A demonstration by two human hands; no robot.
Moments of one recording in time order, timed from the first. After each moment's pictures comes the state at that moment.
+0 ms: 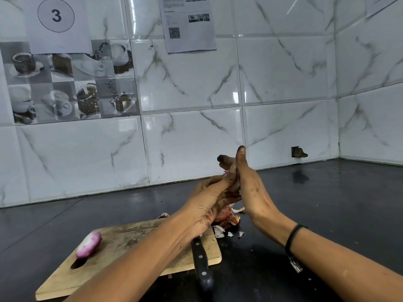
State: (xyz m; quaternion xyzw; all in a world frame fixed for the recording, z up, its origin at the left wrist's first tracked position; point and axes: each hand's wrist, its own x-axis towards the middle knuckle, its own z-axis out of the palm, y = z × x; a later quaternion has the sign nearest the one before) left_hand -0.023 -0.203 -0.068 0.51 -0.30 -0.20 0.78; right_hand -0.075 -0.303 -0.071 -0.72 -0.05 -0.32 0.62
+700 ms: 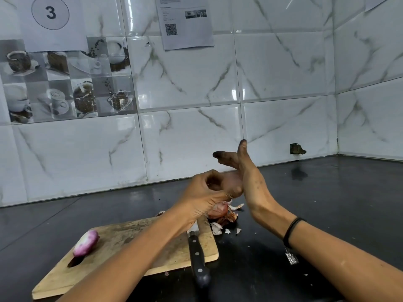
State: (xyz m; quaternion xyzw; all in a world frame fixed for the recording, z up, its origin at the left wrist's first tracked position) left_hand -0.013 -0.191 -0.069 0.68 -0.42 -0.02 0.60; right_hand -0.075 -0.307 -0.064 -0.68 -0.04 -0.34 0.65
